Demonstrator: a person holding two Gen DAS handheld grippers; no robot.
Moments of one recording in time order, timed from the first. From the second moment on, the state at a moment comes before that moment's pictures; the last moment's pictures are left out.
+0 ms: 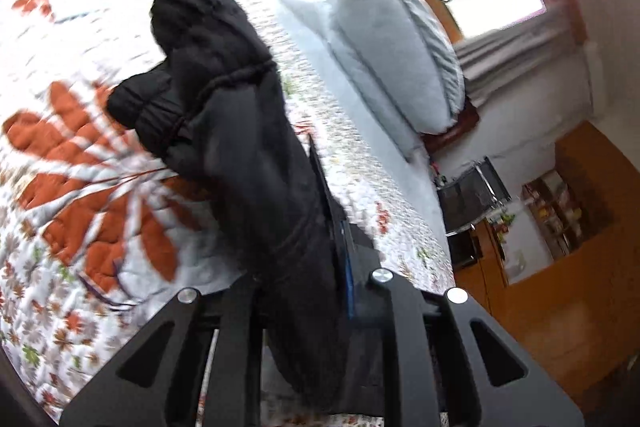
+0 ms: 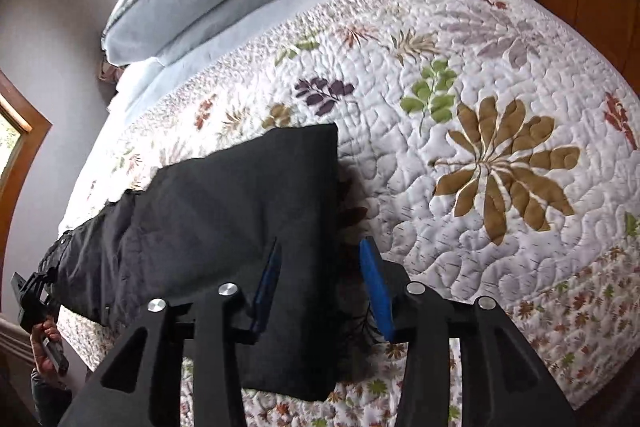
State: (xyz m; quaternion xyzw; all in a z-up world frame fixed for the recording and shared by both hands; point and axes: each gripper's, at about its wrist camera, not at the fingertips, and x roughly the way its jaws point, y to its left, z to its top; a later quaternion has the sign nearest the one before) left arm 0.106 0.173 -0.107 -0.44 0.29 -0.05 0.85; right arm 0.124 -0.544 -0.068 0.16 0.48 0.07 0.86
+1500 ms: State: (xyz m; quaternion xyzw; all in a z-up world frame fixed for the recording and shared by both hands) left arm 0.148 -0.120 -0.100 -0.11 0.40 -0.24 0.88; right arm 0.227 -0.371 -0.100 0.31 0.56 0.30 0.71
